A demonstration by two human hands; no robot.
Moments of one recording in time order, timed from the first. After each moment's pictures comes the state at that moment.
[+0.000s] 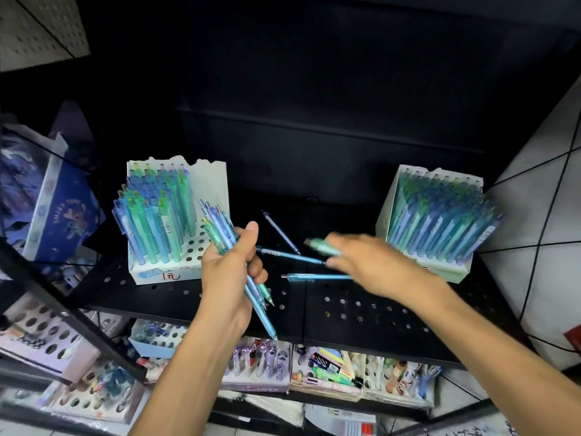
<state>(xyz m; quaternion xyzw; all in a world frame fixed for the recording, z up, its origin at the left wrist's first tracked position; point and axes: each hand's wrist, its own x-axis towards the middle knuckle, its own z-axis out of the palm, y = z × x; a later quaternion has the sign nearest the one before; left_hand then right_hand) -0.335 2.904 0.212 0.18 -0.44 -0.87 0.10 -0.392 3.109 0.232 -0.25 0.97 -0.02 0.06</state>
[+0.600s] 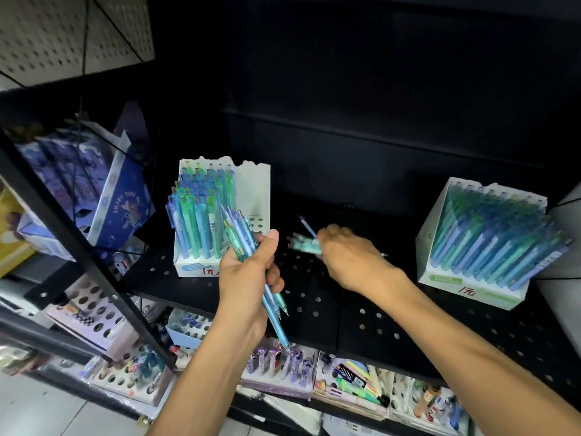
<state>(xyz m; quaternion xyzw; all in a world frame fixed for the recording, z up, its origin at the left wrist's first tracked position) -0.324 2.883 0.212 0.21 -0.45 -0.85 0.14 -0.431 3.021 0.194 -0.29 0.96 0.04 -0.03</state>
